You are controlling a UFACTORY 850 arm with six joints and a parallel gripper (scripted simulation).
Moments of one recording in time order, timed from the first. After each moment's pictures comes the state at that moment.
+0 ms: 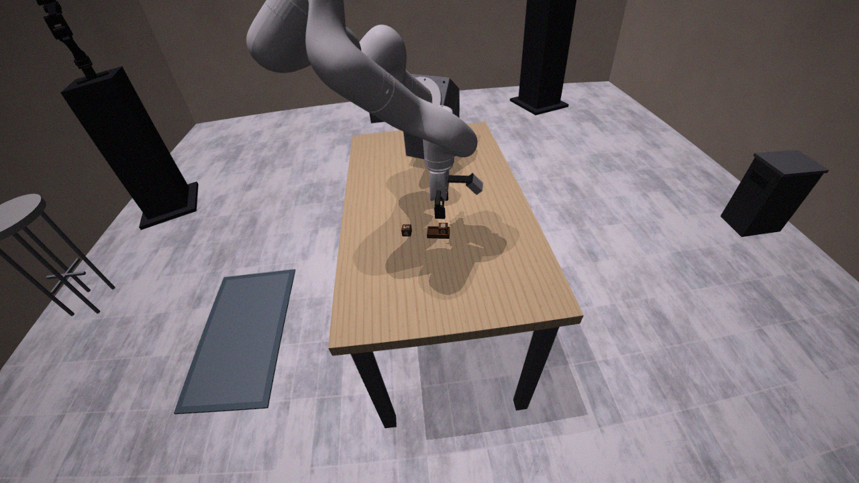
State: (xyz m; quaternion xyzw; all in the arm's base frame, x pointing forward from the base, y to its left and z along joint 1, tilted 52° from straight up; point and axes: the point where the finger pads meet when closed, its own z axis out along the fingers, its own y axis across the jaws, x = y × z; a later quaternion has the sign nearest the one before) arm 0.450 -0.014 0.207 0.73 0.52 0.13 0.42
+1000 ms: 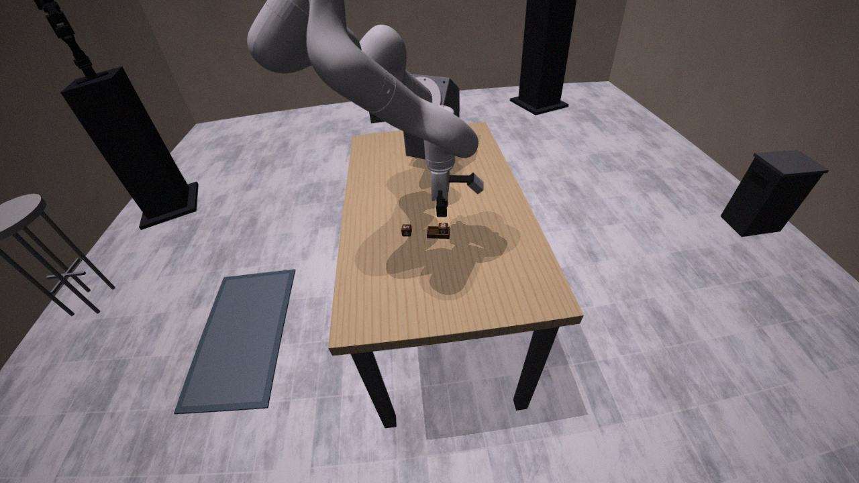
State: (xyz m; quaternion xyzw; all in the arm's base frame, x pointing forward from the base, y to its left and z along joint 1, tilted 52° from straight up) arm 0.451 -0.013 0.207 0.72 0.53 0.12 0.42
